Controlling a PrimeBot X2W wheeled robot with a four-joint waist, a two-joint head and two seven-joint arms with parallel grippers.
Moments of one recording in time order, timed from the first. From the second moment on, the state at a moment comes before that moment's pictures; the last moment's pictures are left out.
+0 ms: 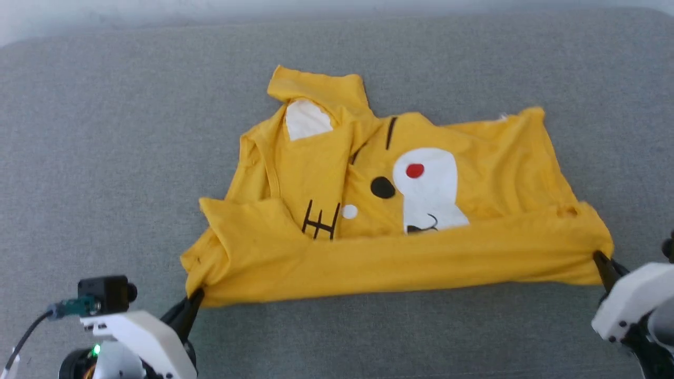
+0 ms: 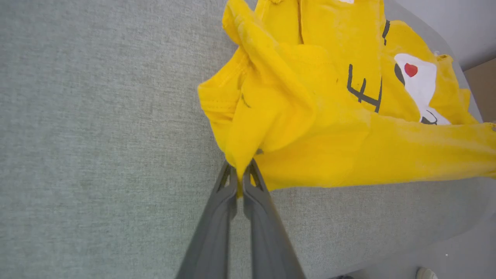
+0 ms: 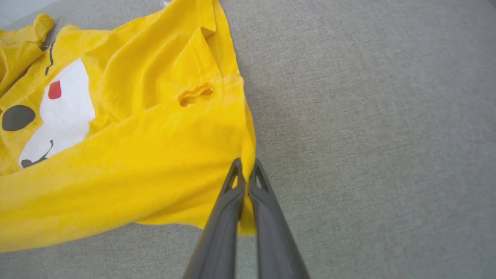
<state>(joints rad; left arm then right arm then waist) 0.08 0.32 -0.05 -0.13 -0.67 0.00 0.46 -0.07 -0.05 -0.32 -0.01 0.27 0.13 0.57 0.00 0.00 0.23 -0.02</state>
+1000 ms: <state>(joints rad) 0.16 0.27 -0.07 -0.02 -0.73 0.02 0.43 0.06 -0.05 -0.32 0.15 0.34 0.13 0.52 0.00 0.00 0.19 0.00</state>
